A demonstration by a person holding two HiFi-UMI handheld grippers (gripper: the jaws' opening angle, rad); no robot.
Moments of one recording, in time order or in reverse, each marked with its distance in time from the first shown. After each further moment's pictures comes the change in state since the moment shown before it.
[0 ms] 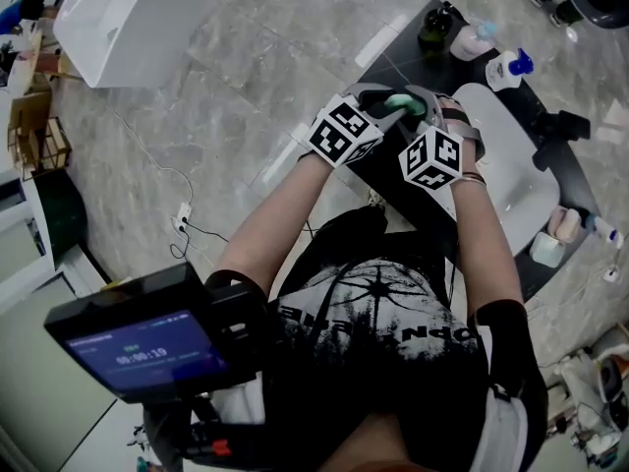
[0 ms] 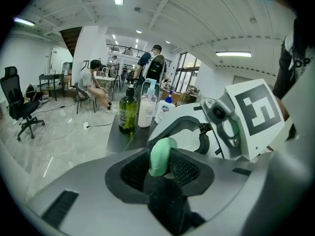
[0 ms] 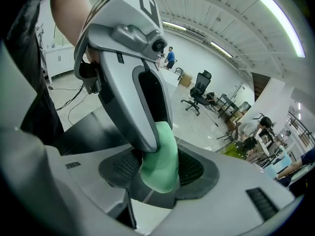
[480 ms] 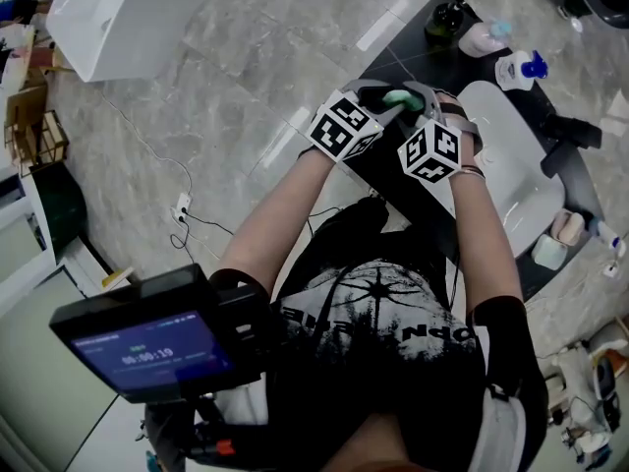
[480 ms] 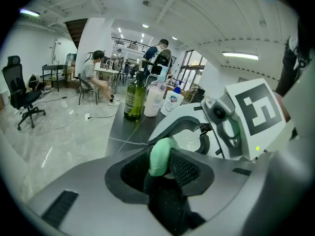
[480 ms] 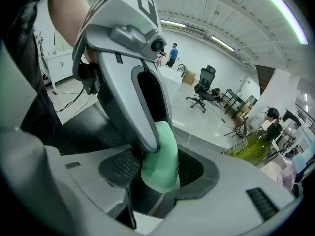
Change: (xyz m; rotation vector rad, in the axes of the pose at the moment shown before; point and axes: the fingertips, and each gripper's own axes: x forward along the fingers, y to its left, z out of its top) left arm 0.017 0.023 -0.032 -0.065 0.049 -0.004; right arm 0.038 0.013 -0.011 0.040 0.004 0.074
